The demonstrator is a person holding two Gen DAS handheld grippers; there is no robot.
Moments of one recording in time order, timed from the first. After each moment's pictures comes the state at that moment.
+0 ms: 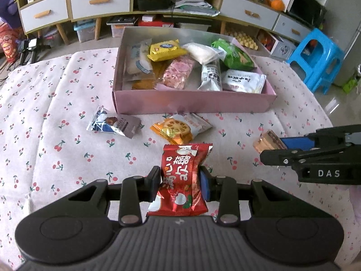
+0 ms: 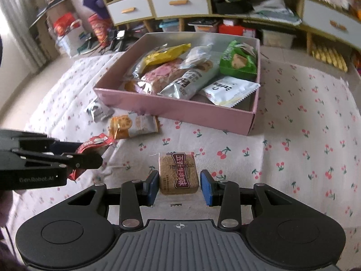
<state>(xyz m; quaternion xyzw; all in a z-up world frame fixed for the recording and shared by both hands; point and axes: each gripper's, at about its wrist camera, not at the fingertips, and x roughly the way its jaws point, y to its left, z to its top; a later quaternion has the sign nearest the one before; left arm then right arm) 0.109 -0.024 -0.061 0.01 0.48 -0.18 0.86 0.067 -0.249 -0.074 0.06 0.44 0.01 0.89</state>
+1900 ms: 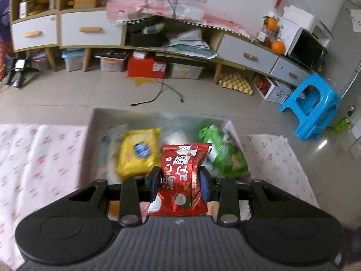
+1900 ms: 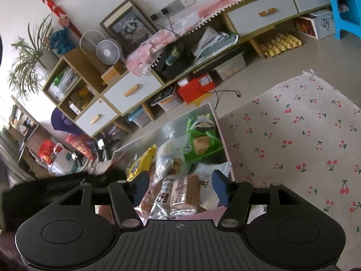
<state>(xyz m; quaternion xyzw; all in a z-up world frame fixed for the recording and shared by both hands) 0.236 -0.077 -0.030 -0.05 0.42 -0.20 0.88 0.098 -0.310 -0.051 0.31 0.25 -0.09 0.91</state>
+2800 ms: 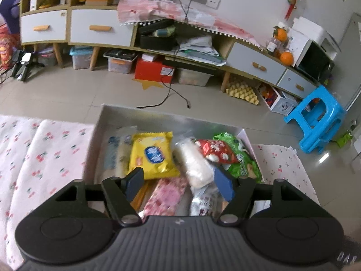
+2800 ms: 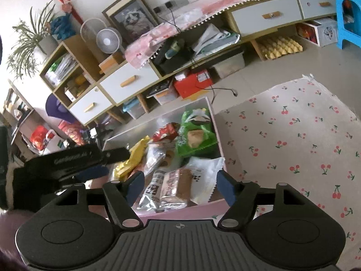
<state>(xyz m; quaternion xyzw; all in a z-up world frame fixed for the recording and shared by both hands) 0.231 -0.048 -0.036 -0.08 0.41 -0.17 0.89 0.100 -0.303 -0.052 0.27 0.27 -0.10 0.92</state>
